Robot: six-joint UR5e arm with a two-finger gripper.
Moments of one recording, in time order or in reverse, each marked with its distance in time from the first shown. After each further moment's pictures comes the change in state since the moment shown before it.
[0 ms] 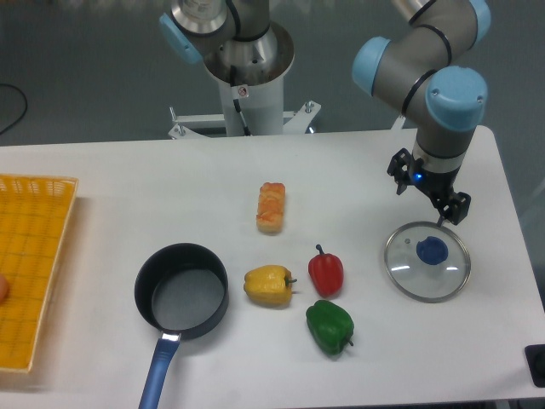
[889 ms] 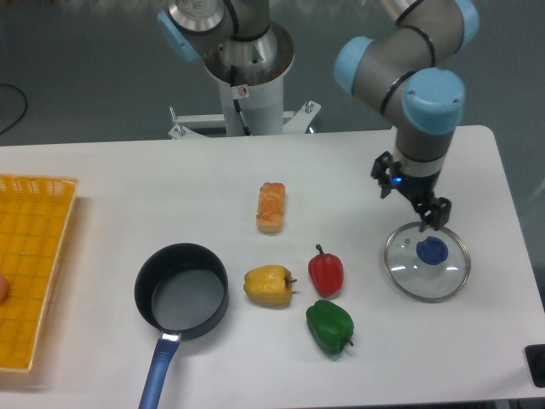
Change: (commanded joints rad) arm -0.141 0.032 -0.014 -0.006 0.002 -0.084
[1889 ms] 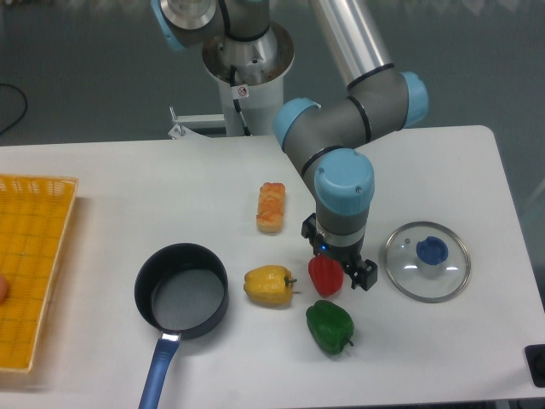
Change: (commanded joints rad) arm -0.144 -0.166 0.086 0.043 -0.003 -0.389
